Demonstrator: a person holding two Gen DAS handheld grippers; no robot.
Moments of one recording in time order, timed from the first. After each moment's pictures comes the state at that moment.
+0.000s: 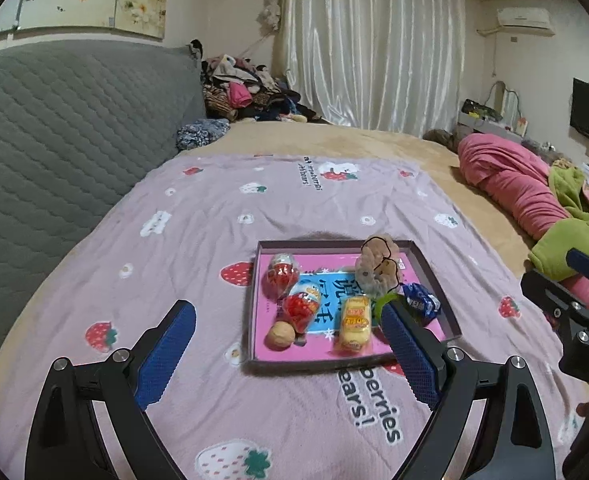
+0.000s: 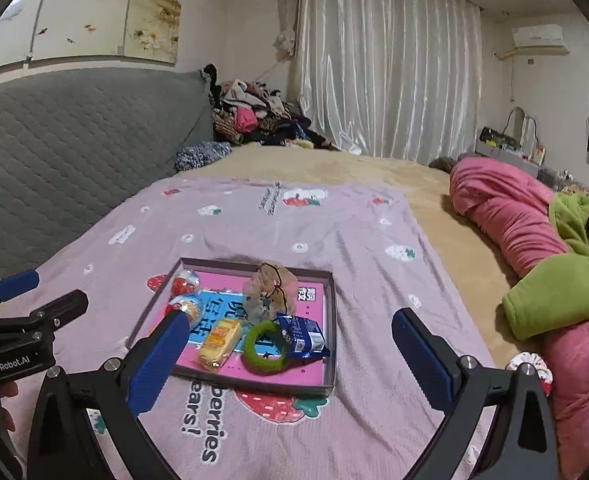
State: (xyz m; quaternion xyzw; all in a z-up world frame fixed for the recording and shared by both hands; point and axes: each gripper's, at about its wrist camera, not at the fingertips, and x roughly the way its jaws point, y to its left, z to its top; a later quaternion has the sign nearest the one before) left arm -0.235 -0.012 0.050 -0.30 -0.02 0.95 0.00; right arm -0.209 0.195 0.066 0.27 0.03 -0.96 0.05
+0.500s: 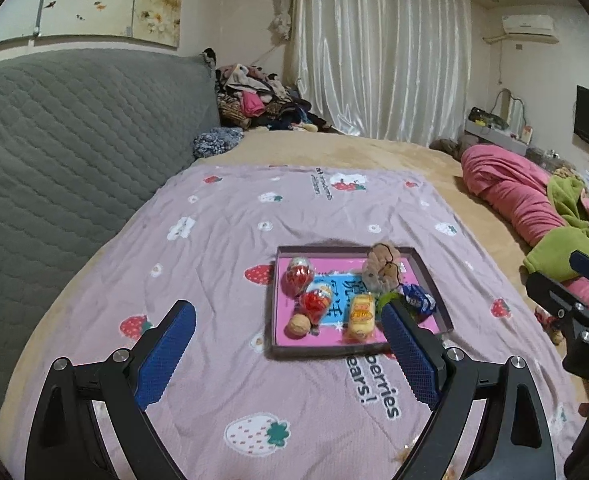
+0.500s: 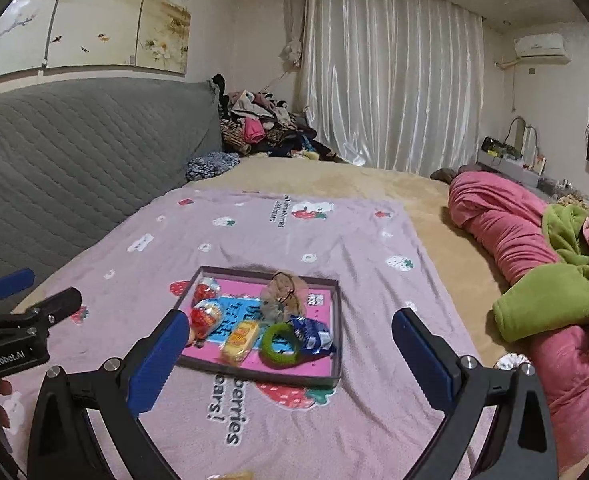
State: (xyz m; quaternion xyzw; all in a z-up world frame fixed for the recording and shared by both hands) left arm -0.182 -0.027 0.087 -0.30 -0.02 0.95 -0.02; right arm -0.167 0.183 0.100 0.26 0.03 -0.96 0.06
